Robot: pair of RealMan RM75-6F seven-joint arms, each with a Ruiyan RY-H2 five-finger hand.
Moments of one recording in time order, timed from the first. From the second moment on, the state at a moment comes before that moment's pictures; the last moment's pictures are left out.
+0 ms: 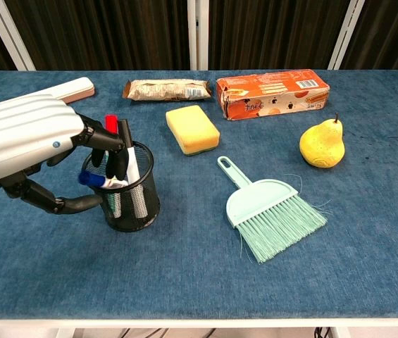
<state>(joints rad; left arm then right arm) -0.53 -1.46 0.02 -1.61 1.80 1.15 0.25 0.14 -1.05 0.15 -1.57 -1.35 1.41 -0.04</state>
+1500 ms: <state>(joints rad) -0.54 -1.53 0.03 -1.49 1.84 1.28 0.25 0.14 -1.05 0.15 -1.57 -1.32 1.37 -0.05</state>
